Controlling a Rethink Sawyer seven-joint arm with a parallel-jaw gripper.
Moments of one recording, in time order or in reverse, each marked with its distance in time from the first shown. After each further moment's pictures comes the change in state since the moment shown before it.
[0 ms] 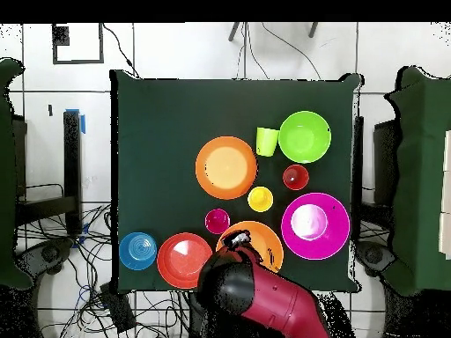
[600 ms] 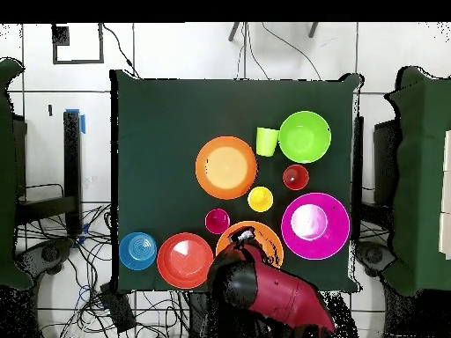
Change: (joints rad) arm -0.068 0.097 0.050 0.007 -0.084 -0.175 0.000
